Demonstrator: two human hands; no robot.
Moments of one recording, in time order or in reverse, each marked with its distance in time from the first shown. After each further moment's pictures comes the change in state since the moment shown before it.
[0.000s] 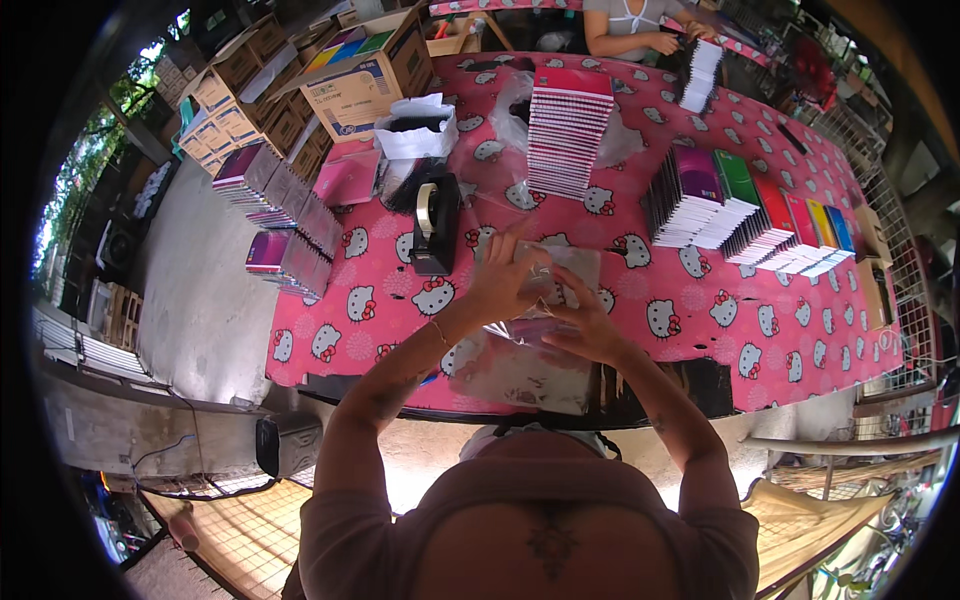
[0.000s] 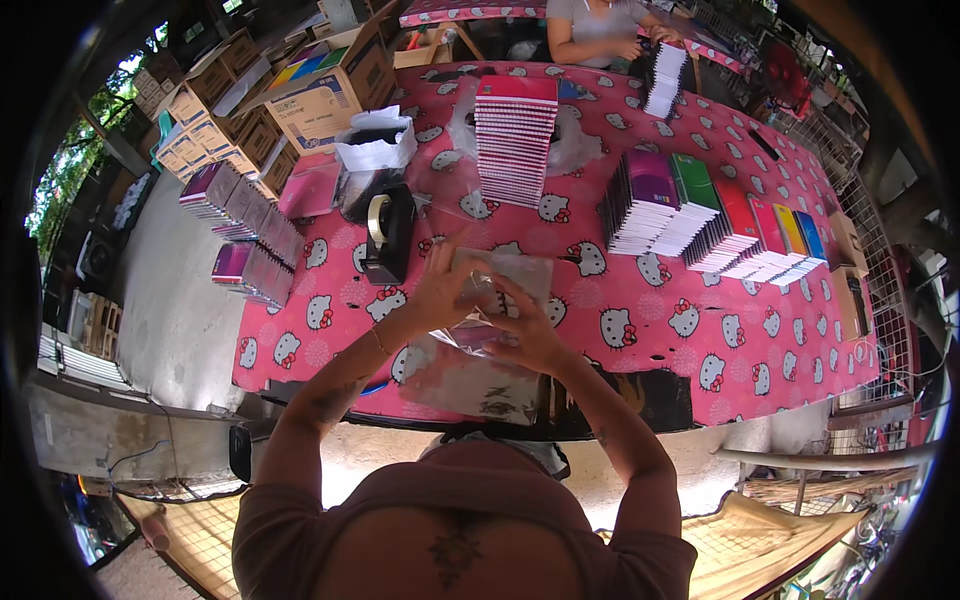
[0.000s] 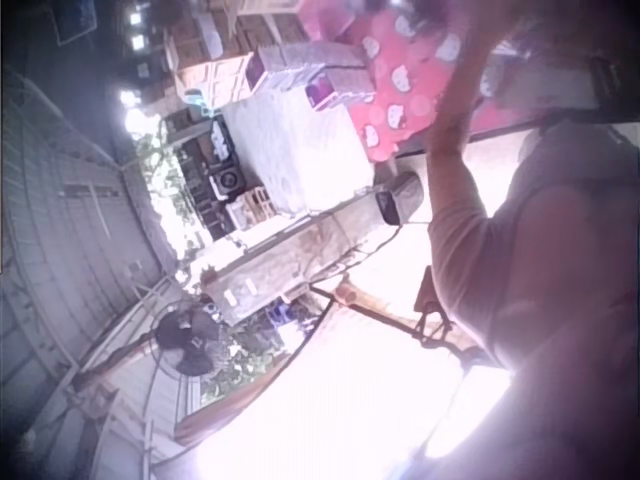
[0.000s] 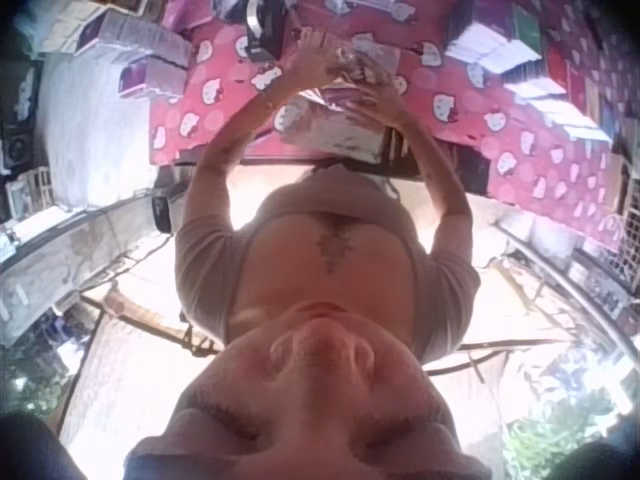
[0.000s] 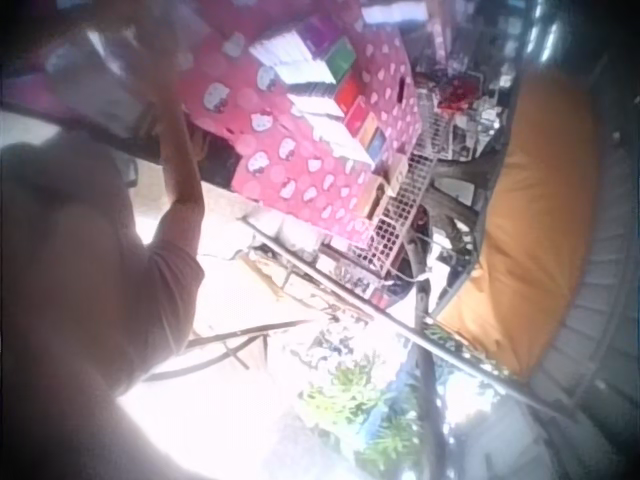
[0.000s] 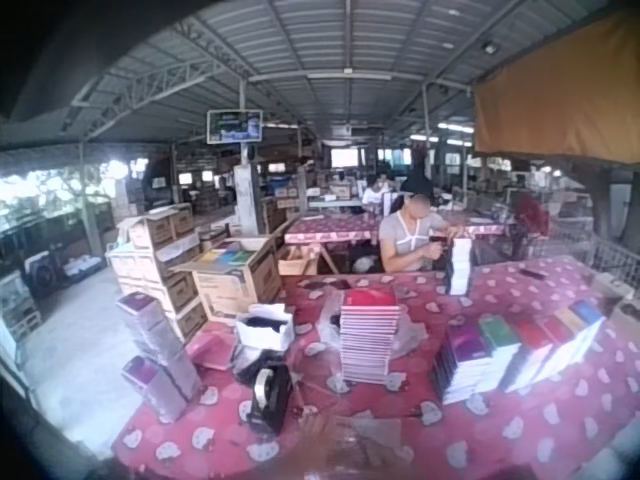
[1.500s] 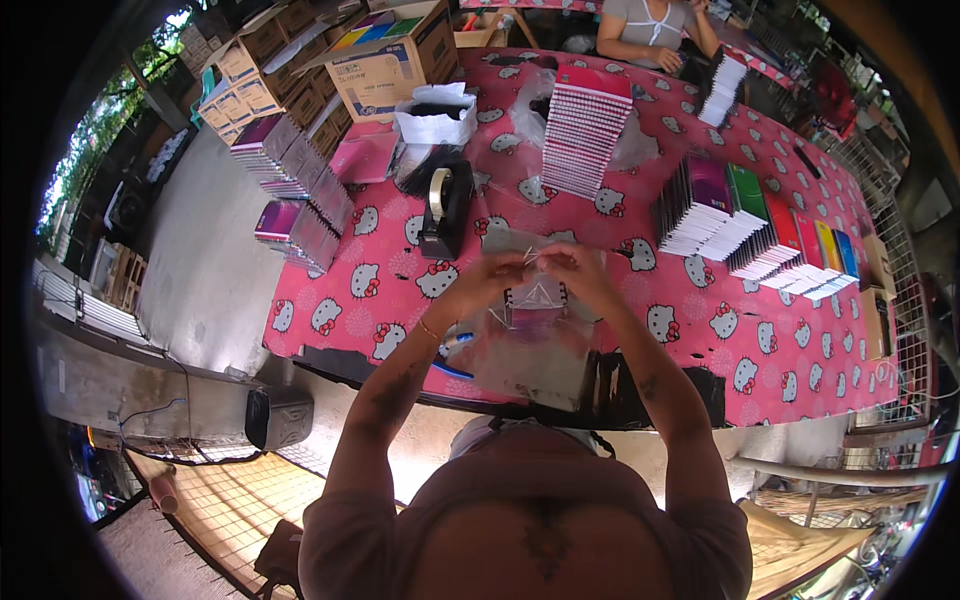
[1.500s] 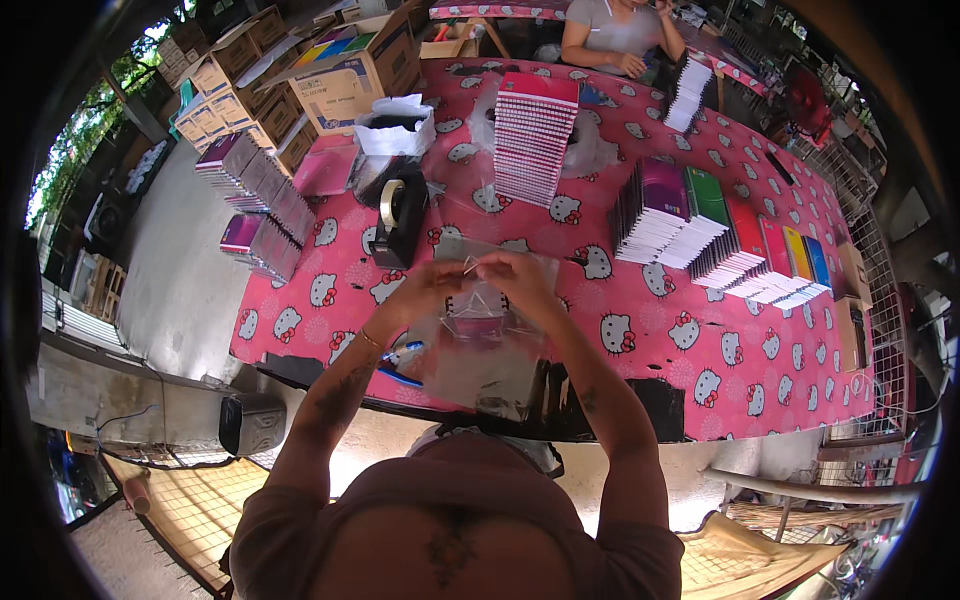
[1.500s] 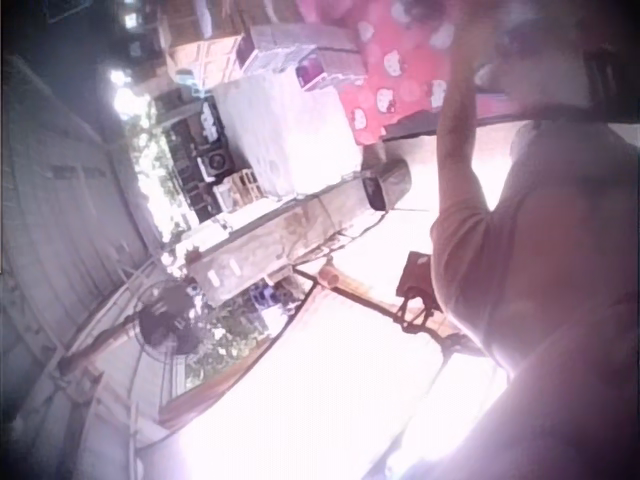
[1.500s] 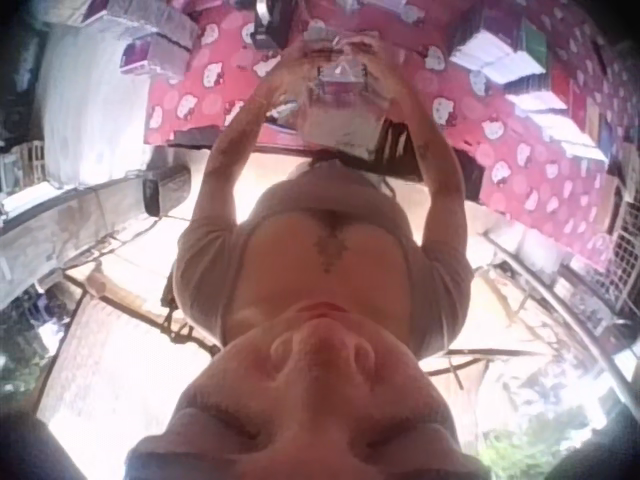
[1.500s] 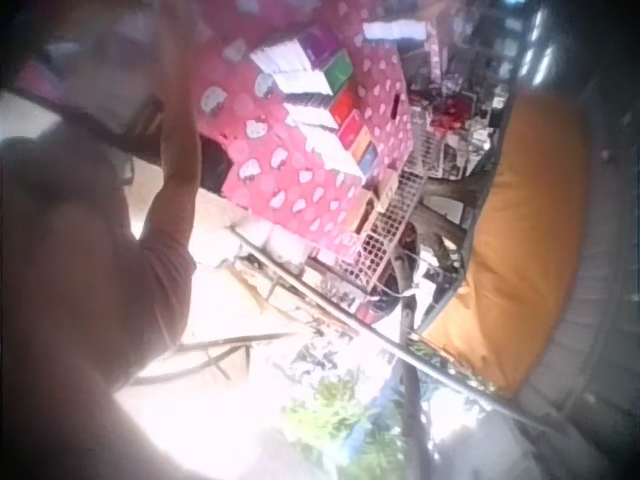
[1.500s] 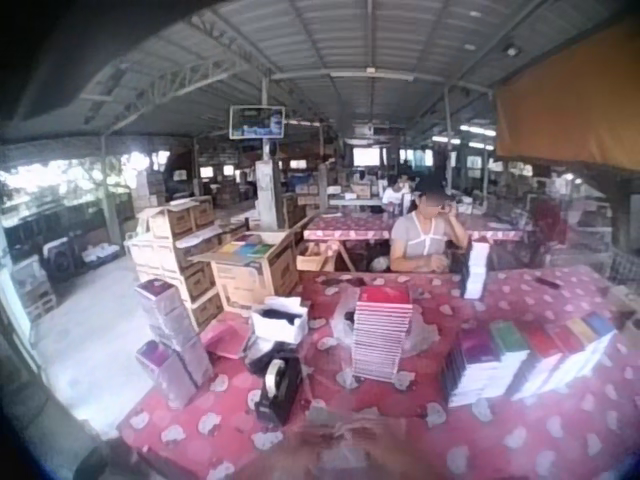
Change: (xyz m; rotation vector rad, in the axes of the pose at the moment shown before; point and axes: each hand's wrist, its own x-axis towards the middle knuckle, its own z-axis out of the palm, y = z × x) left_hand -0.033 -0.028 0.002 -1.068 -0.186 -0.610; right_hand 0.070 0.027 -0.009 0.519 -0.126 0.543
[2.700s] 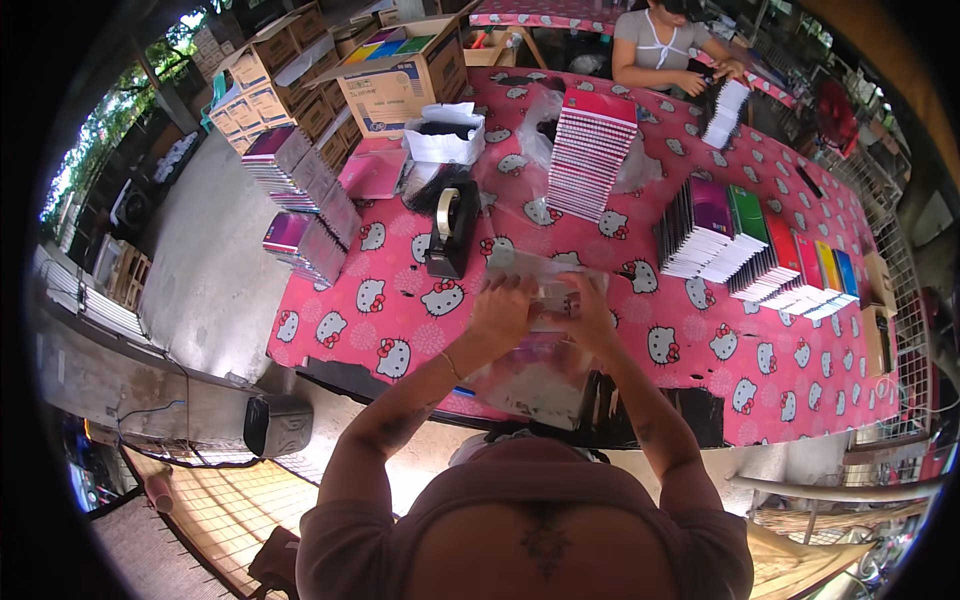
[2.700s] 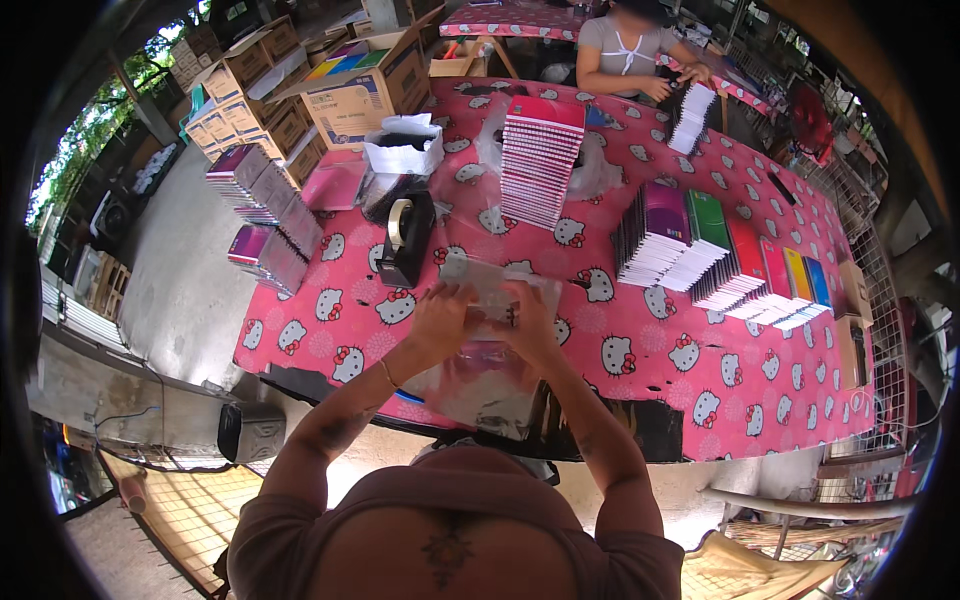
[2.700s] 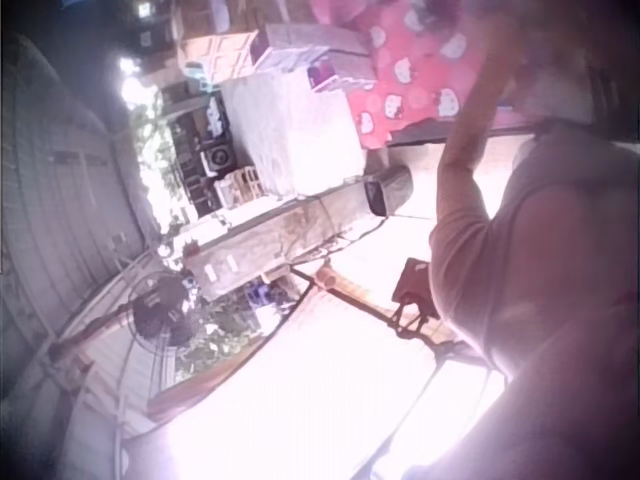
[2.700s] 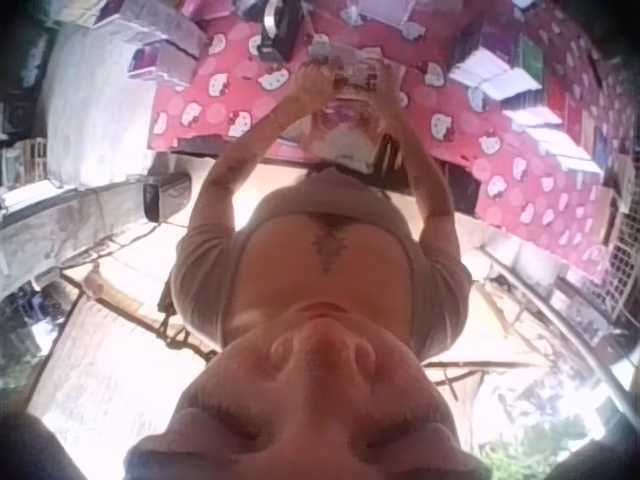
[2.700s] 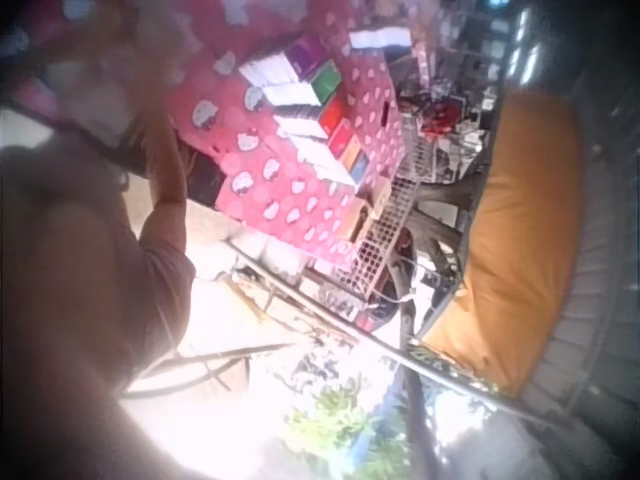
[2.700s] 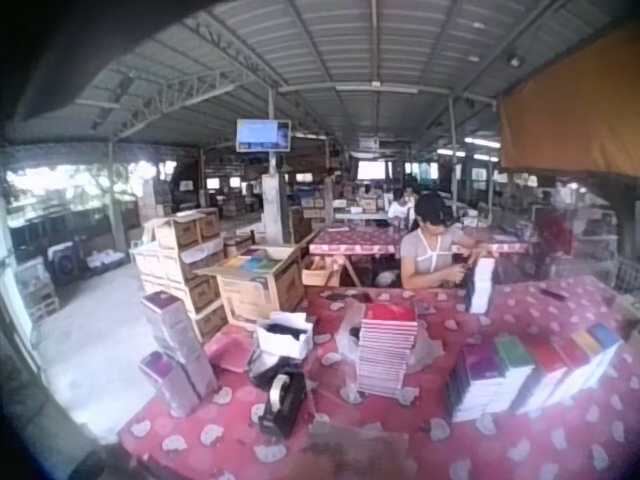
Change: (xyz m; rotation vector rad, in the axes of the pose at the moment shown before) left_hand -0.013 0.021 0.054 1.065 0.437 0.345; right_hand -0.041 0.007 0.022 -0.253 0.347 -0.166
